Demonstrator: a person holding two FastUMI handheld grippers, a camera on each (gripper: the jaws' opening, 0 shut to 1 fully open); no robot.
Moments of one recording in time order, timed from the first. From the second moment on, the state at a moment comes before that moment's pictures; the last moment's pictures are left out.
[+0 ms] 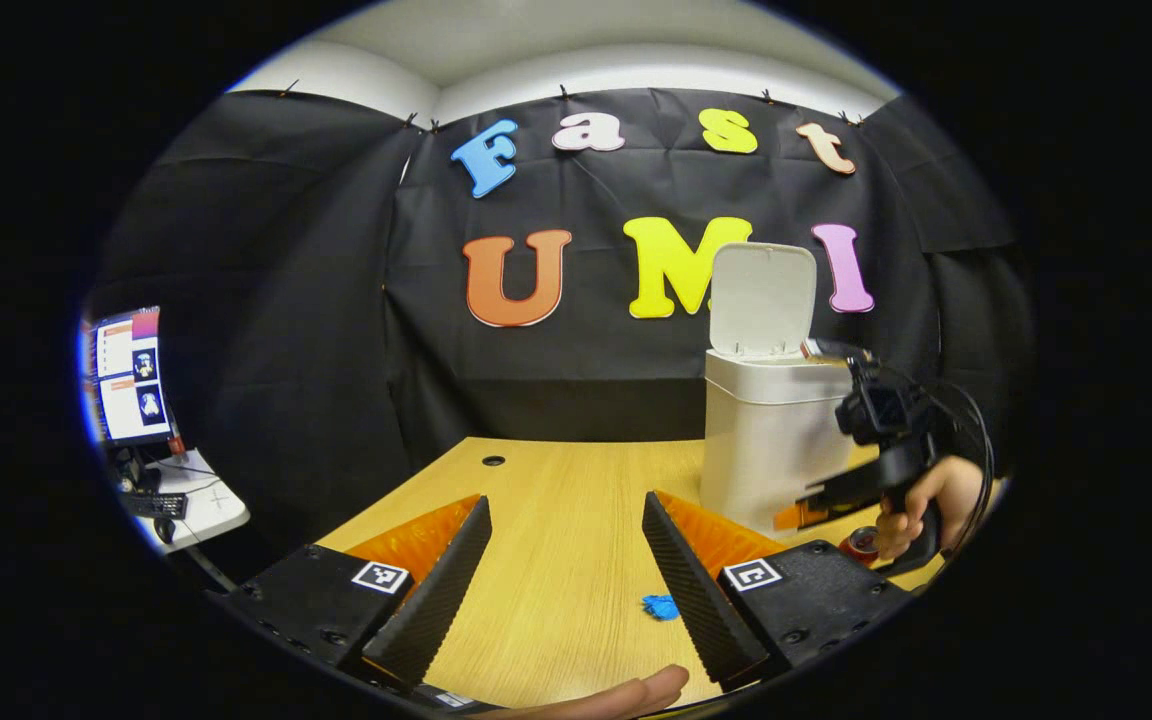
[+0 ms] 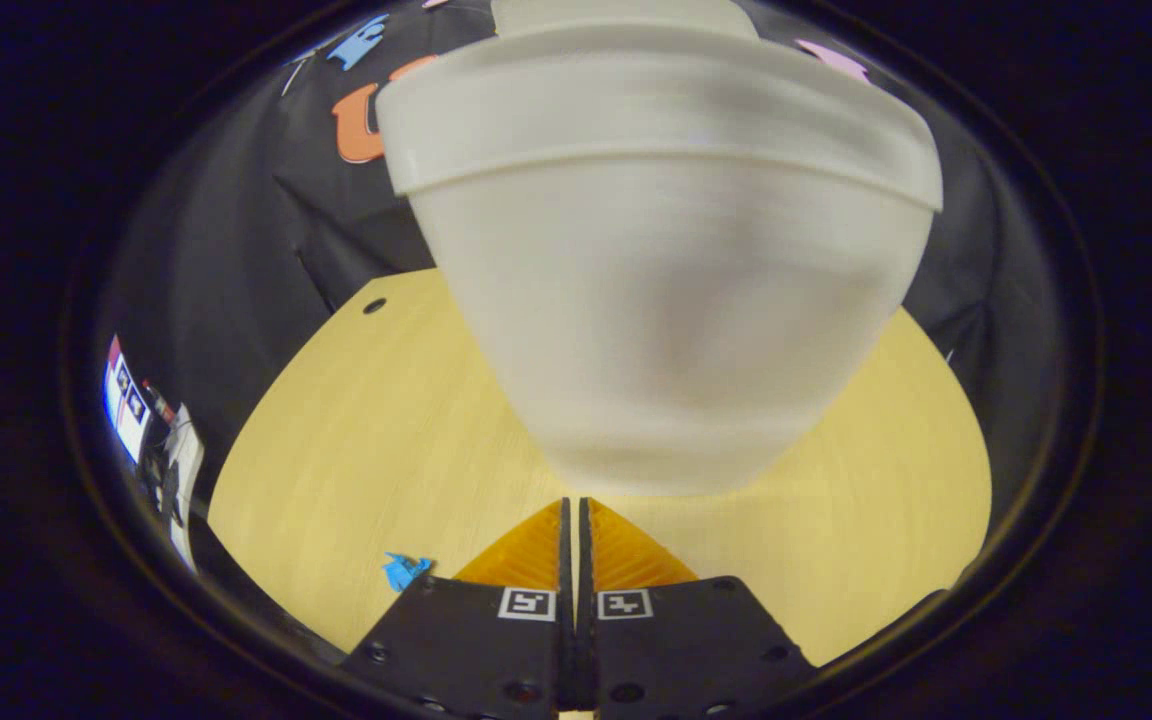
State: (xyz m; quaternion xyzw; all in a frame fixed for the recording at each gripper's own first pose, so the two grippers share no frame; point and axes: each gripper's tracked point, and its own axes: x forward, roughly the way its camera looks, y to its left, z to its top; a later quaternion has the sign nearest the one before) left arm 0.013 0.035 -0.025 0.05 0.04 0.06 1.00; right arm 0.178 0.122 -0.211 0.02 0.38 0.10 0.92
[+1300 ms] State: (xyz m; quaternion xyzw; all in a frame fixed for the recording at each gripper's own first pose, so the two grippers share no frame) left arm 0.061 -0.027 -0.177 0.00 0.27 -0.06 0.96; right arm 0.071 0.035 -0.114 0.03 0.10 0.14 0.98
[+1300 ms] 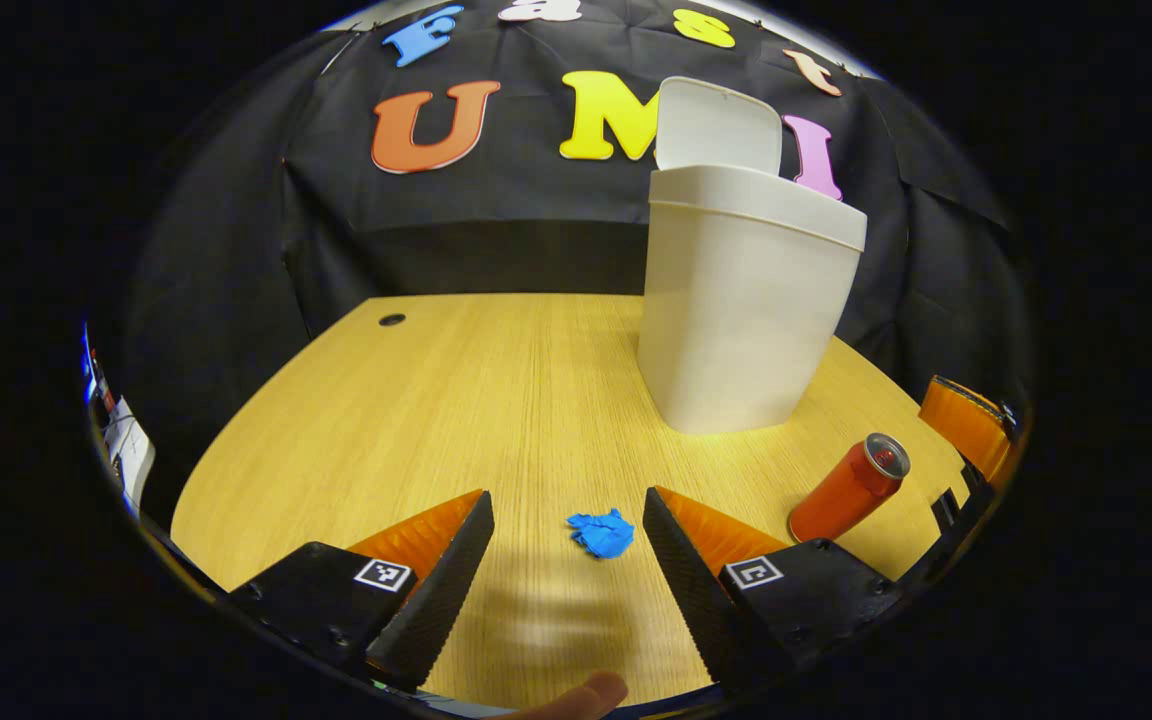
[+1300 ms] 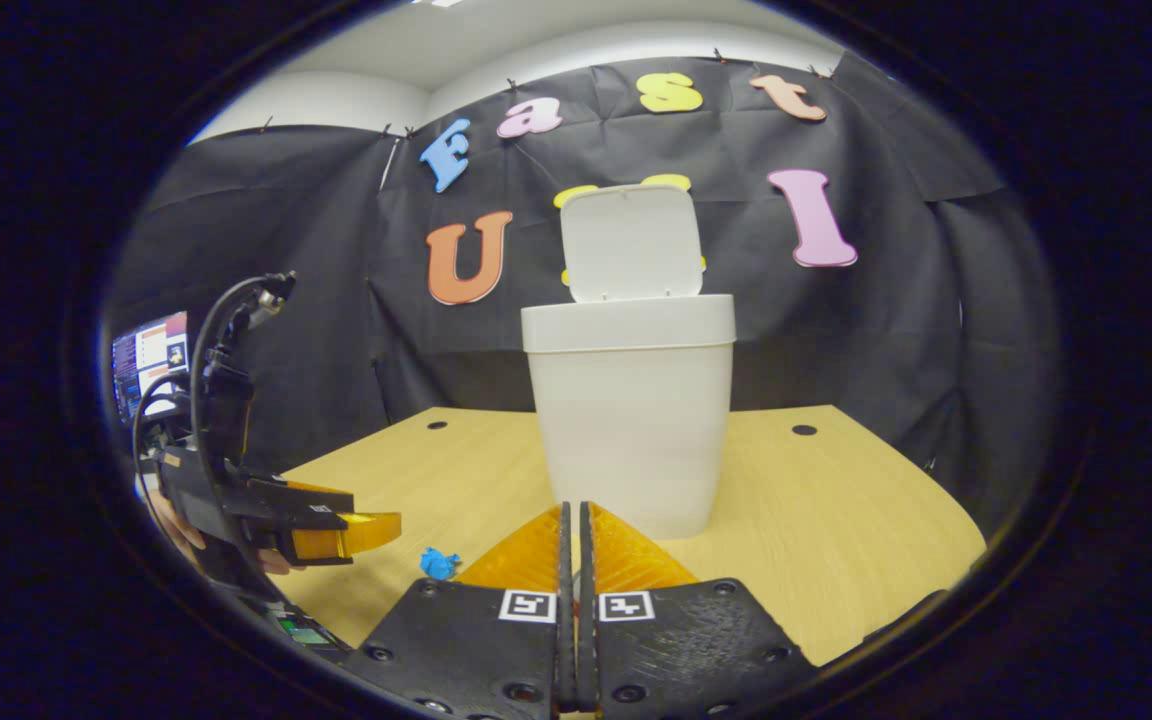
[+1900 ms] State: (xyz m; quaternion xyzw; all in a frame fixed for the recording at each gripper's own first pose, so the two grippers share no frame) left arm 0.062 -0.062 -0.209 0.04 0.30 -0.05 0.95; right arm 0.047 -0.005 -0.132 0.06 0.10 0.14 0.98
